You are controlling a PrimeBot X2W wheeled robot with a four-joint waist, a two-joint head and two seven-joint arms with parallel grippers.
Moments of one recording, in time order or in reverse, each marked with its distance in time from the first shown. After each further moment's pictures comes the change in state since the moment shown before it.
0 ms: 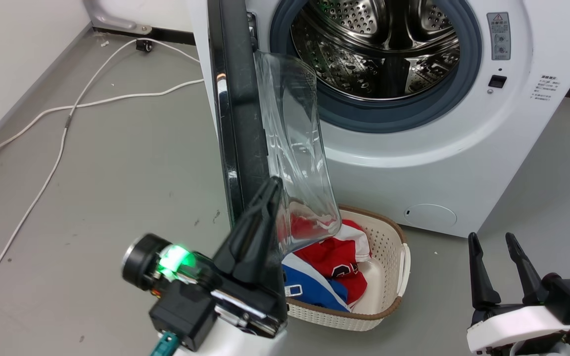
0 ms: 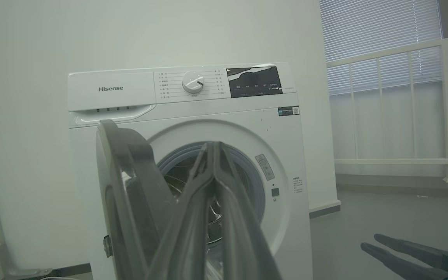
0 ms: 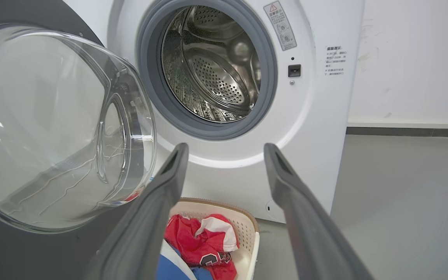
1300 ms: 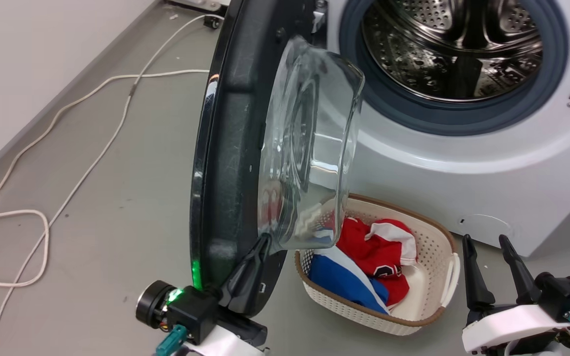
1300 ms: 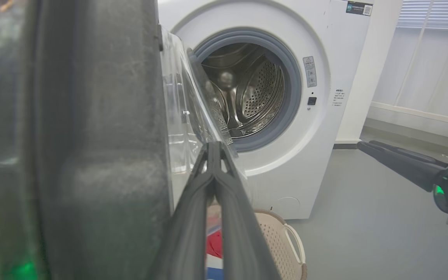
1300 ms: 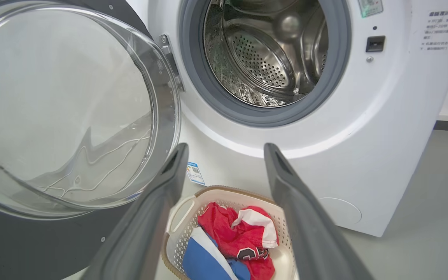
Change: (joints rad) left arm 0.074 0.021 0.001 0.305 -0.105 -0.016 -0.003; right arm -0.014 0.000 0.012 0.039 0.020 0.000 0.000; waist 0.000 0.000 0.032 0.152
